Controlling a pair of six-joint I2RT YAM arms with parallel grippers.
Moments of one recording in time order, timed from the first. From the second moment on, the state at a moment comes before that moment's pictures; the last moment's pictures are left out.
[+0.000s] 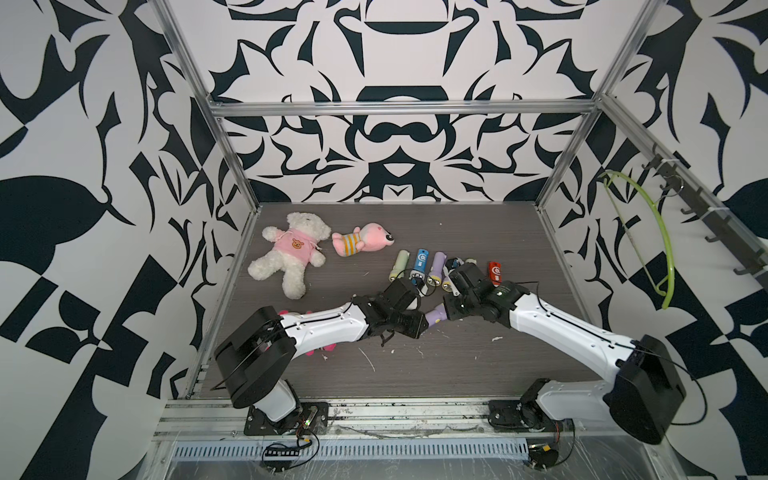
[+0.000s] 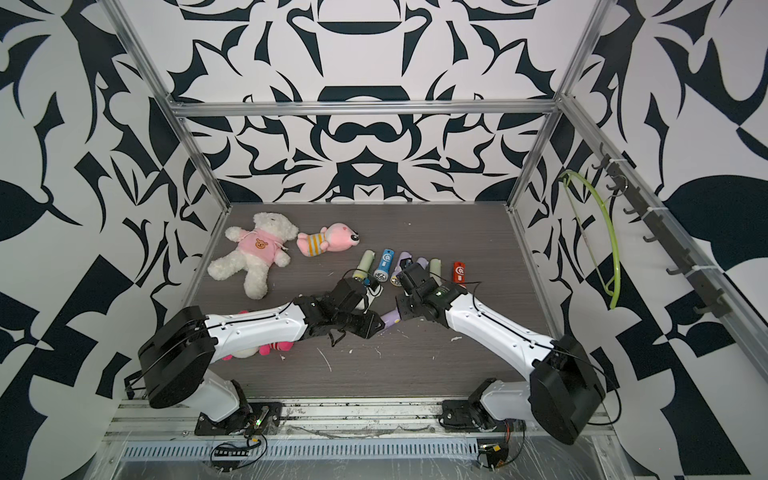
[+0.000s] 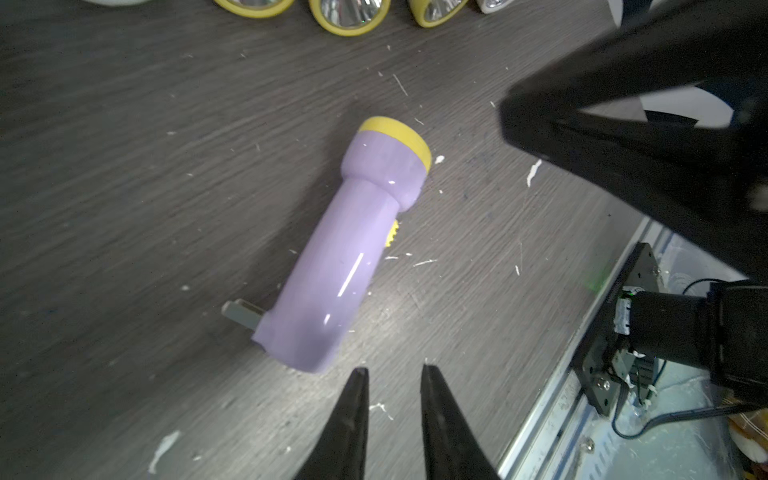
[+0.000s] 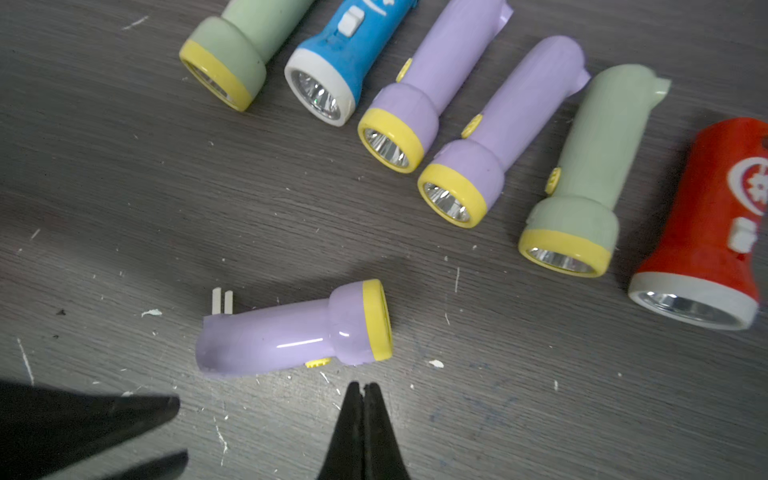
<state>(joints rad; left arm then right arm) -1.01 1.57 0.89 -0.17 0.21 -0.56 0.66 1.33 0.88 -0.60 0.10 0.36</state>
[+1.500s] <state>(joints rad) -0.91 1.68 0.77 0.05 0.22 -0.76 0.92 1.54 0.85 -0.47 -0.02 0.47</state>
